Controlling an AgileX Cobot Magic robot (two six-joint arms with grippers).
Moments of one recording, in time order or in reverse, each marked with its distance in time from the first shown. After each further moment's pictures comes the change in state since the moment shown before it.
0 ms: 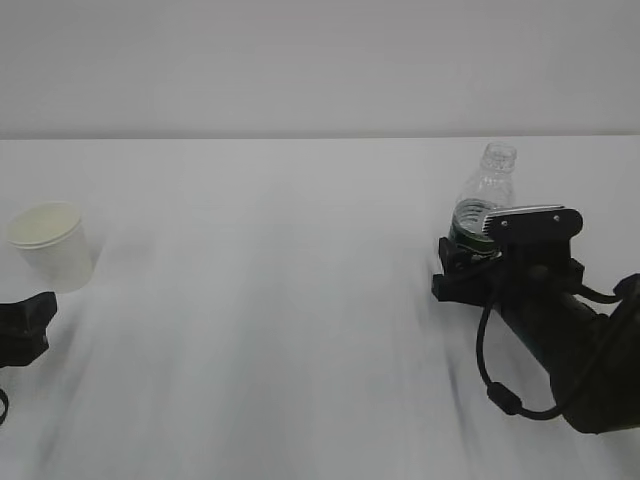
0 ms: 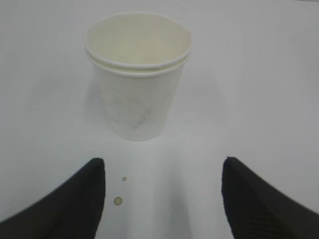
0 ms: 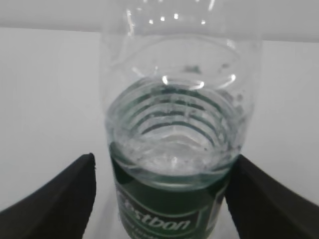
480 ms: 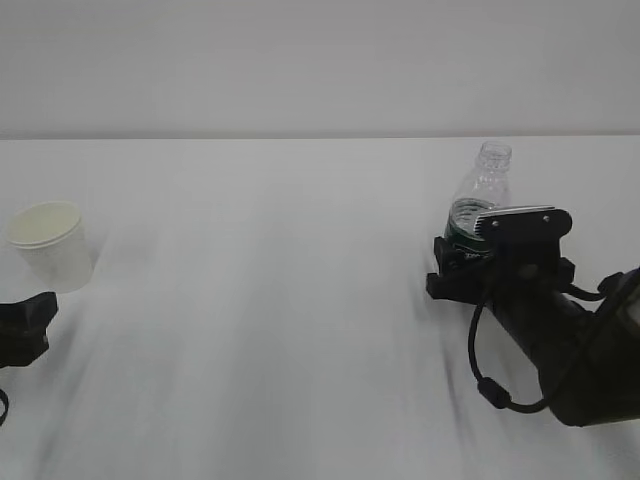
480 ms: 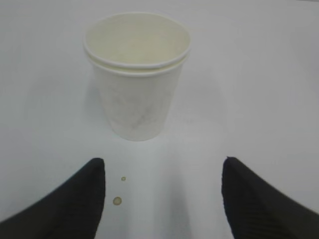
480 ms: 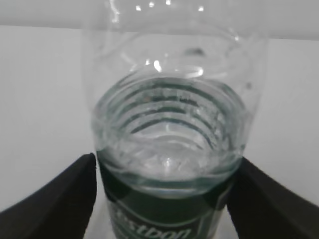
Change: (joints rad) left arm 0.000 0.000 0.000 0.001 0.000 0.000; right arm -0.011 0.043 -0.044 0.002 0.000 -0.002
